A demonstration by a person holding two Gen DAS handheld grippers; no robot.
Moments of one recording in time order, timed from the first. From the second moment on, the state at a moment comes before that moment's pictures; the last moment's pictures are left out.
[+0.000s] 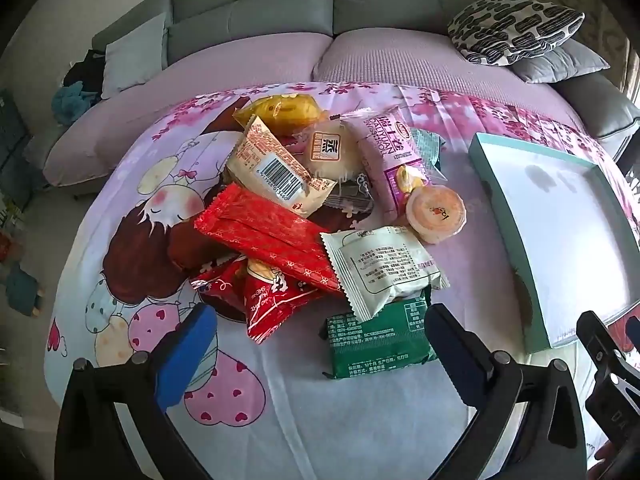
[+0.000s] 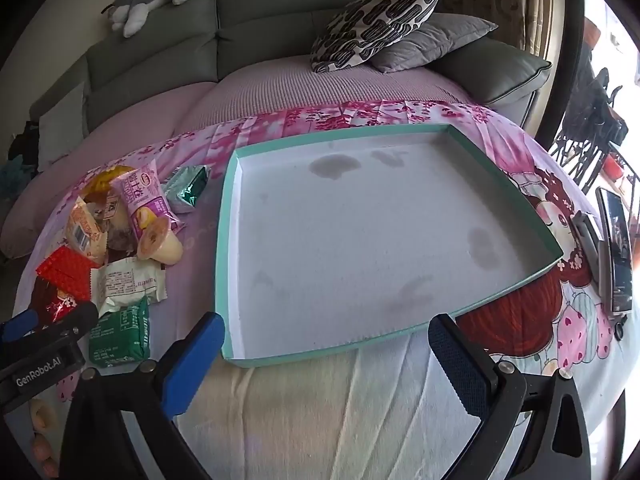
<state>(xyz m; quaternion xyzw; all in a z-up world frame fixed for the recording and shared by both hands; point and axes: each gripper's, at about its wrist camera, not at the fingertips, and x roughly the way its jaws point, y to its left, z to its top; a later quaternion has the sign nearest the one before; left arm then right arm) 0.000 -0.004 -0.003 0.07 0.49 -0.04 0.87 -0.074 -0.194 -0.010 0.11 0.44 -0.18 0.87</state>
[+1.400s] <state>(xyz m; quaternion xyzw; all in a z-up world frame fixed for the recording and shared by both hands) 0.002 -0.004 -0.008 0.08 0.50 -0.05 0.86 -0.076 -0.195 -0.014 0.12 0.45 -0.18 0.87</state>
